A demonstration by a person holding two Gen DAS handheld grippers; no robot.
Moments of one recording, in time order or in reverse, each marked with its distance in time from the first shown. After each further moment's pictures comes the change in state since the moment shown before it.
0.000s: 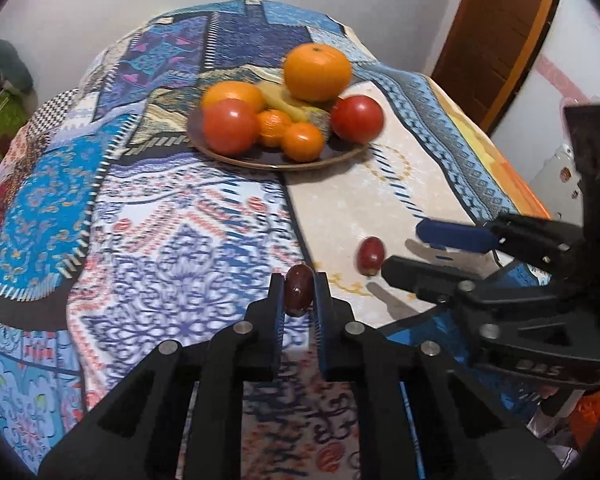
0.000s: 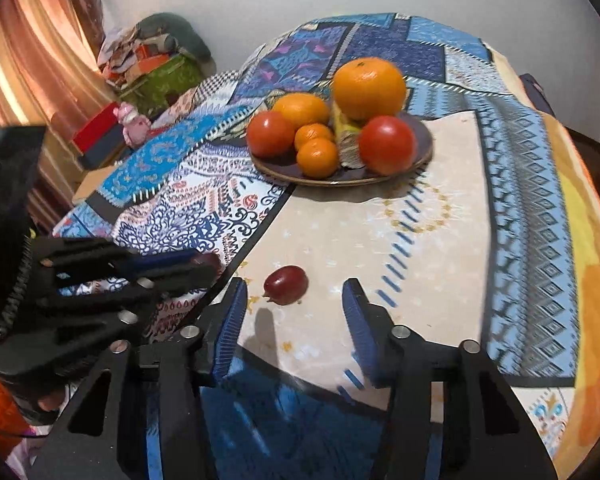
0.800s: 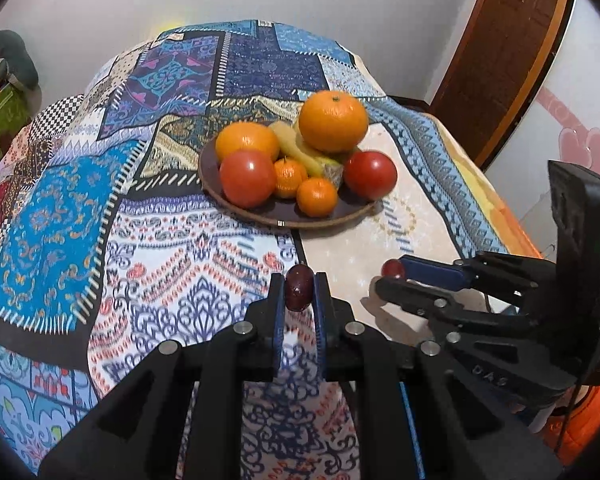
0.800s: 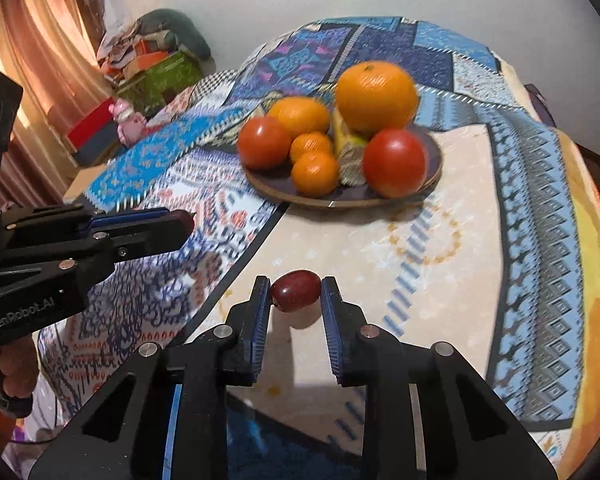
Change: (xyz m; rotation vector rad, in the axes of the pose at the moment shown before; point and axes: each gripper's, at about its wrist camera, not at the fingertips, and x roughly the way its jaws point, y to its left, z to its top) left arm -0.006 0.014 0.034 -0.047 -0.069 -0.031; right arm 0.004 -0.012 0.021 -0.013 -0.042 -0.029
